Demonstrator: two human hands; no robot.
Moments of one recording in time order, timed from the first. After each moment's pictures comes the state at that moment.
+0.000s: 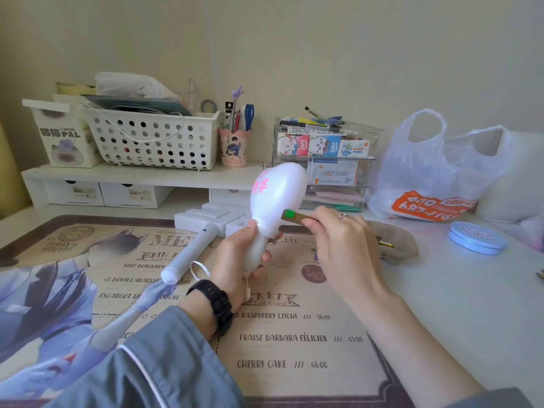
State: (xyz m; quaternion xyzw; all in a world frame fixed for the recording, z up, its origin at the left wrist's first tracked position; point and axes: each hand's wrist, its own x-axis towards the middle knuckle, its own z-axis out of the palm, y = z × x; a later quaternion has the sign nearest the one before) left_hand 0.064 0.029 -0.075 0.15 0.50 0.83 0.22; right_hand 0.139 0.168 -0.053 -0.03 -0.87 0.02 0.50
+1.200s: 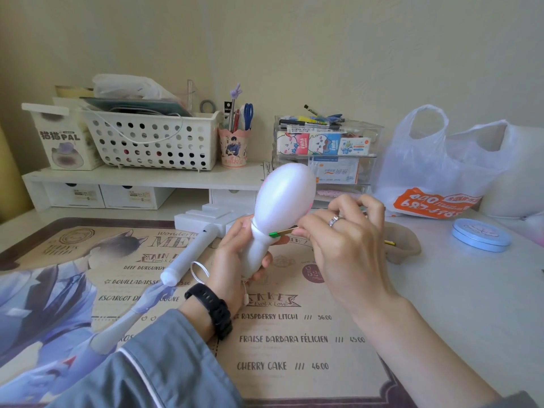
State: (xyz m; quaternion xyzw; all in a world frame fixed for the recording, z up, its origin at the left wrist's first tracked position) left_hand 0.067 0.025 -0.078 0.20 0.50 0.82 0.18; right_hand 0.149 0.158 -0.046 0.02 -0.80 -0.14 0.58
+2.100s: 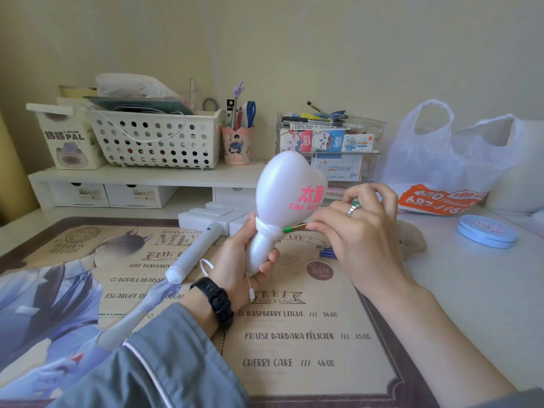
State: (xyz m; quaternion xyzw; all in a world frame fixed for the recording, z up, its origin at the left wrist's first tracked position) left_hand 0.065 0.024 -0.071 0.13 0.47 0.83 0.28; right_hand 0.145 0.180 -0.042 0.05 -0.82 -0.09 0.57
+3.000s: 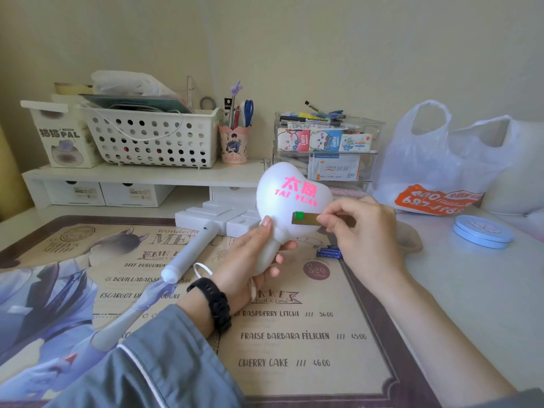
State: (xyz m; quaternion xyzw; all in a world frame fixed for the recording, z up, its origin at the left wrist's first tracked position) left_hand 0.069 0.031 -0.075 0.21 0.51 0.79 0.27; right_hand 0.147 0.186 -0.041 -0.06 -0.86 0.20 0.46
